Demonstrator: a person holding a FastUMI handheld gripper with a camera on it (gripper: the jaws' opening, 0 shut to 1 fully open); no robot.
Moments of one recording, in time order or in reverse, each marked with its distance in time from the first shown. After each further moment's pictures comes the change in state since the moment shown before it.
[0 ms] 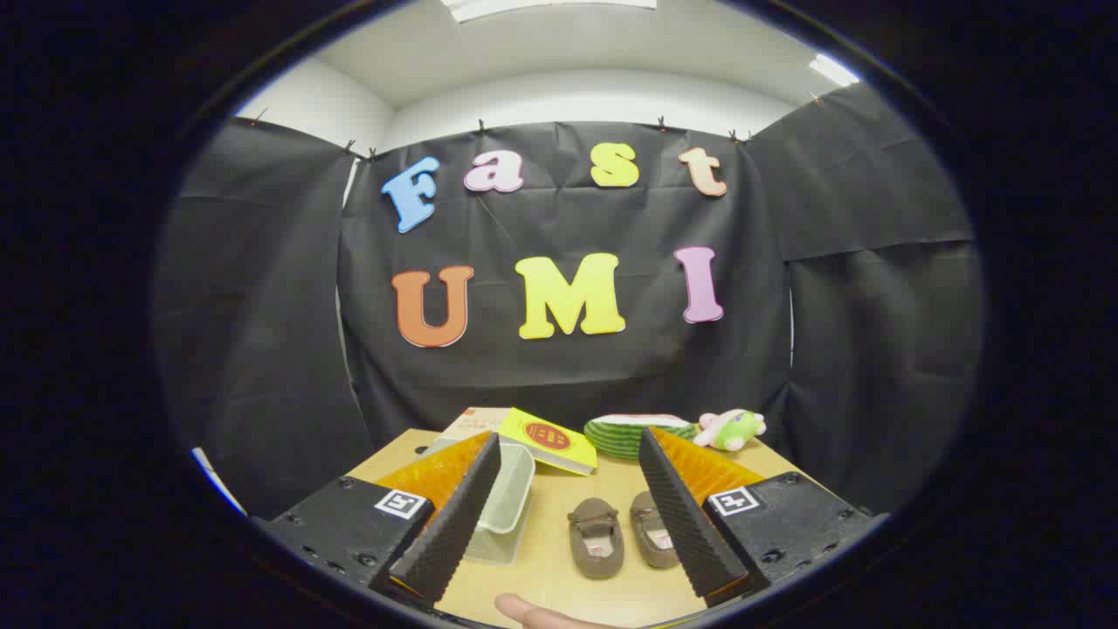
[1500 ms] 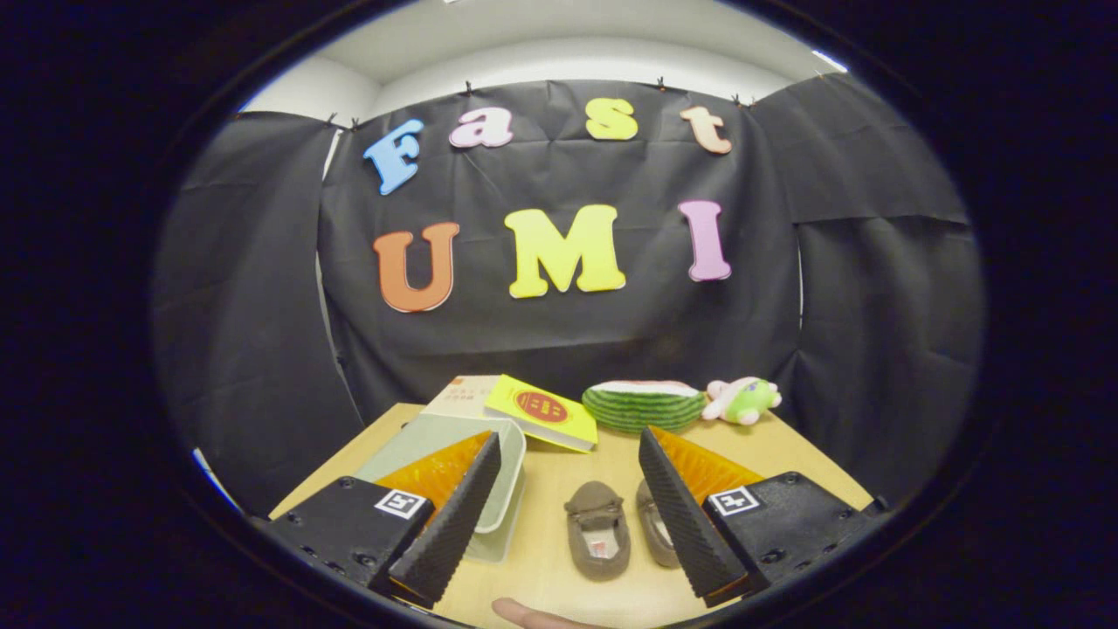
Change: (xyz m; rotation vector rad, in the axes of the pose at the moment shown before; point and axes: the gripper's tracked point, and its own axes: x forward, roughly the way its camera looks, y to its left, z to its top) arm 0.086 -0.005 -0.059 0.039 0.176 -0.002
